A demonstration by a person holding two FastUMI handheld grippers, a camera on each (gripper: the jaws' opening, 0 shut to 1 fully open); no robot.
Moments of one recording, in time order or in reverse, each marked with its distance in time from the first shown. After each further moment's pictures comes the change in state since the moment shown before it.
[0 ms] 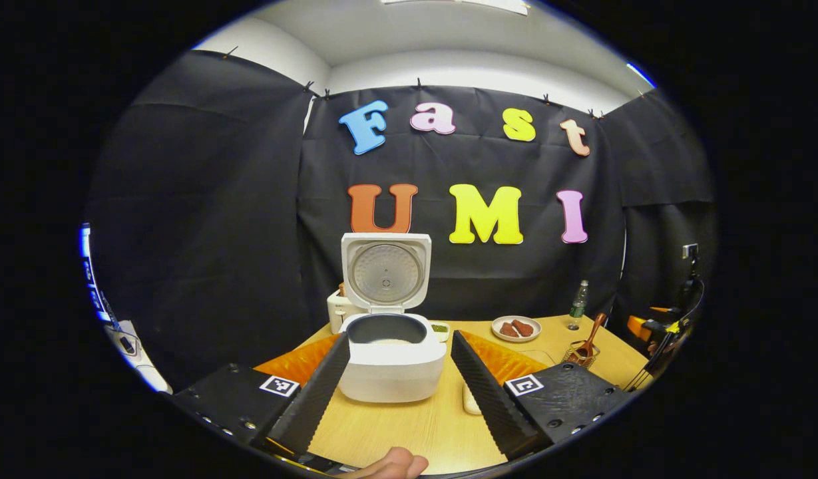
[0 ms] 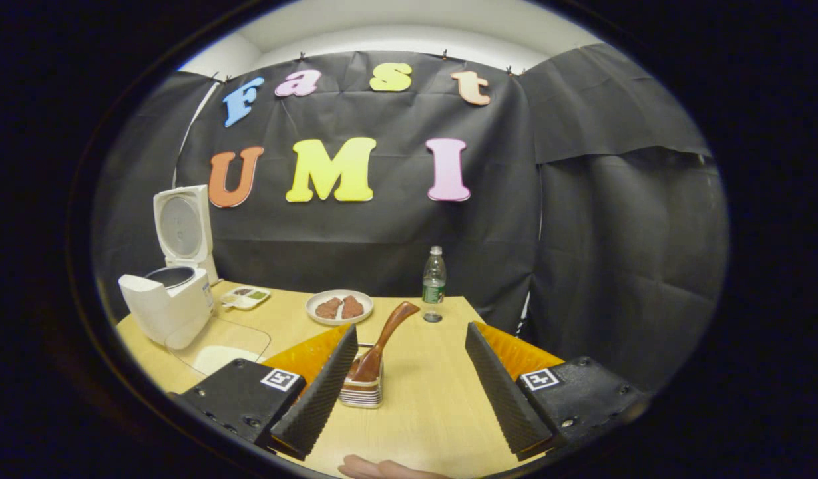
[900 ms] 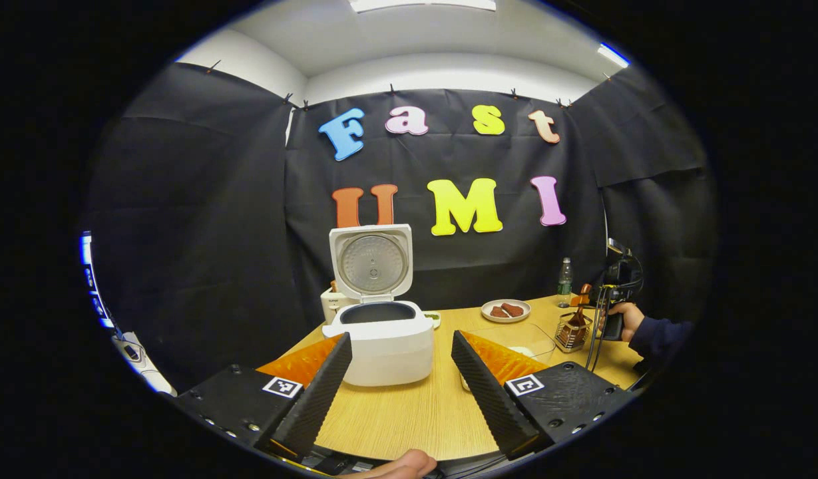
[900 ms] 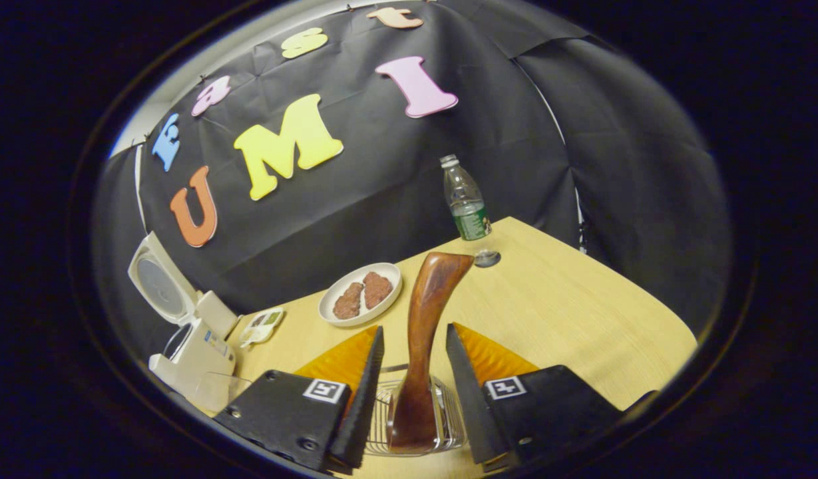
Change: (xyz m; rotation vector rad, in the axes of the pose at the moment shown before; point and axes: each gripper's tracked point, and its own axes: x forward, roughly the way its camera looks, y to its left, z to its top) left arm -0.031 0.002 -0.044 0.091 -0.020 -0.013; right arm 0.168 0.035 -0.075 0.398 0.240 0.081
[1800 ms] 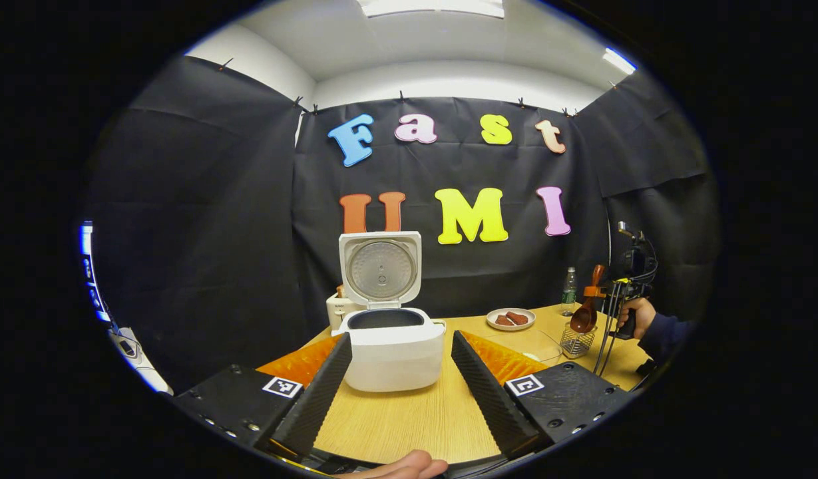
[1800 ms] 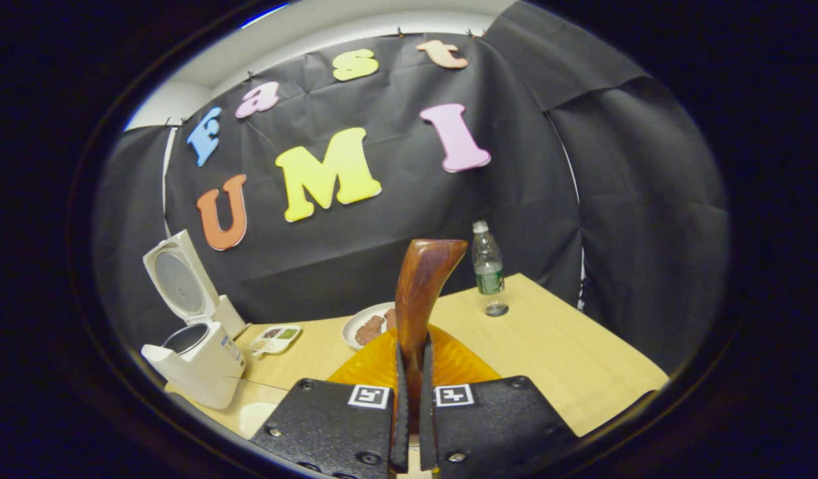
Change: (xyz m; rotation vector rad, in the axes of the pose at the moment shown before) left arm -0.001 0.016 0.000 -0.009 -0.047 0.002; right arm -0.085 0.070 0.057 -0.196 -0.250 0.053
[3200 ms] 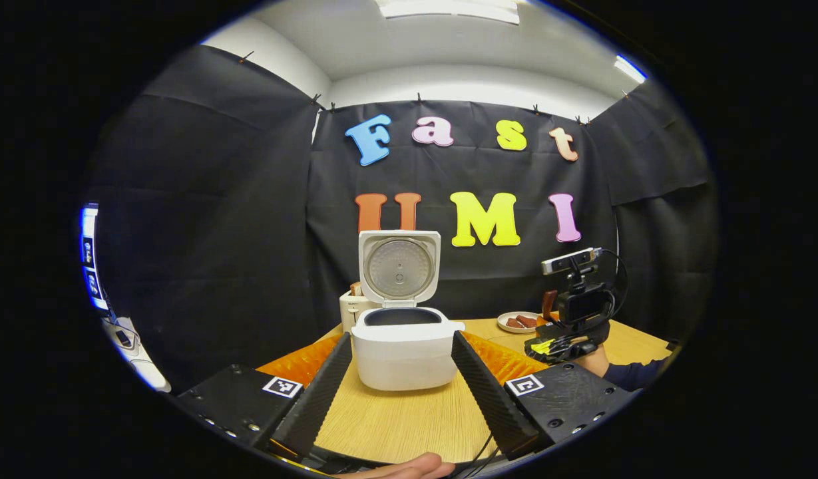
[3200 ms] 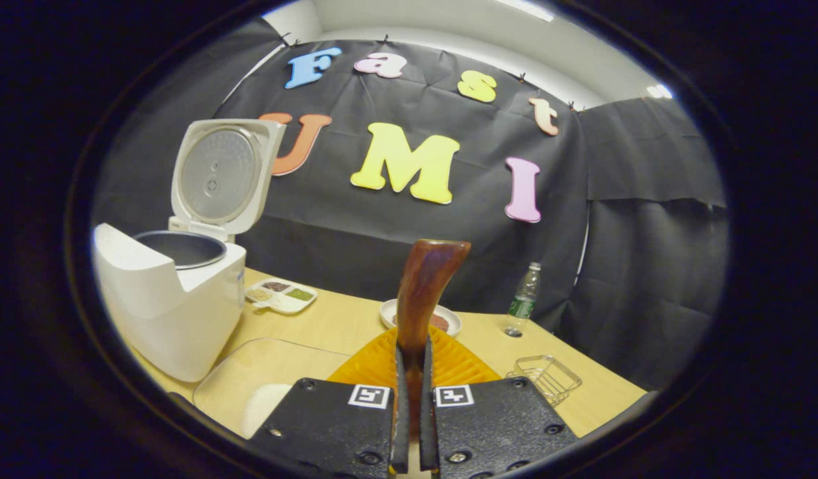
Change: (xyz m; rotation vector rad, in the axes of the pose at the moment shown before) left arm -0.006 0.040 -0.009 -0.054 -0.010 0.019; right arm 0.002 0.172 -0.103 -0.441 -0.079 -0.221
